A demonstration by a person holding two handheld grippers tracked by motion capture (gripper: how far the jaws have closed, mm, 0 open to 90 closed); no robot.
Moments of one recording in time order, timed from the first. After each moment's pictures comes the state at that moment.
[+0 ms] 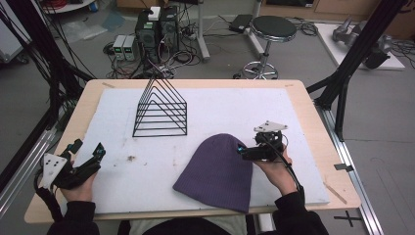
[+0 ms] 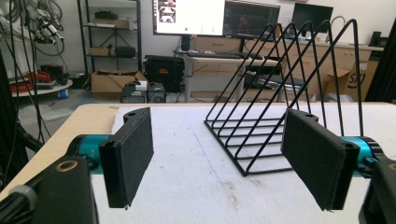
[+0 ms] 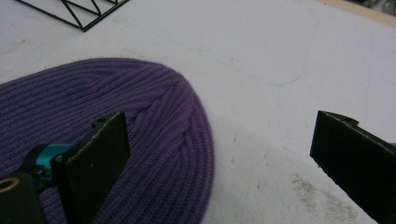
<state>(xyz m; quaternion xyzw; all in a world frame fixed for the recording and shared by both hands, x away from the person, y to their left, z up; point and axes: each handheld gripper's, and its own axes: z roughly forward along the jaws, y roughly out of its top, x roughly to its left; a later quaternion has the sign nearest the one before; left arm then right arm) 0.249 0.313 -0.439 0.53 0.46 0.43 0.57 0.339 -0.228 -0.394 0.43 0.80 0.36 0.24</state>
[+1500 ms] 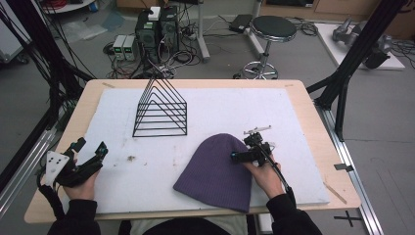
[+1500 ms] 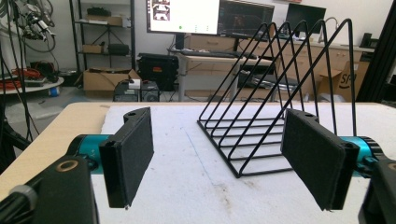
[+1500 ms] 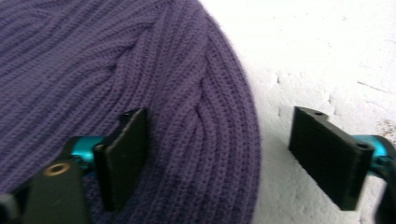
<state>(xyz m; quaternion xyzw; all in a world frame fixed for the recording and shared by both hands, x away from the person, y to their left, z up) 0.255 0.310 -0.440 0.53 0.46 0.42 0.58 0.357 -0.208 -0.435 0.51 0.80 0.28 0.15</state>
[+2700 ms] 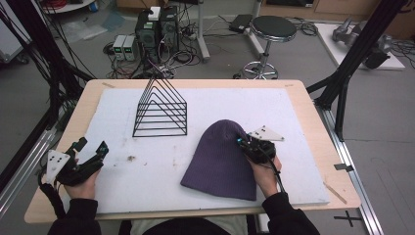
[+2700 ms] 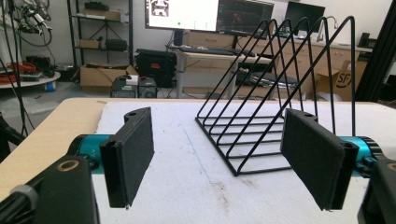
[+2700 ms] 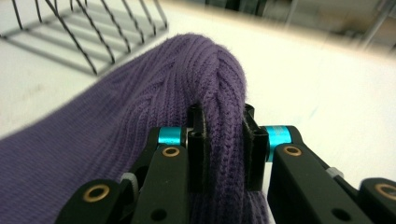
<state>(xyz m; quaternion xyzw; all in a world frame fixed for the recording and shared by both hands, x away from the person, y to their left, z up) 0.258 0.310 -0.441 0.53 0.47 0.41 0.58 0.330 -0.210 -0.412 0.41 0.74 0.45 0.29</state>
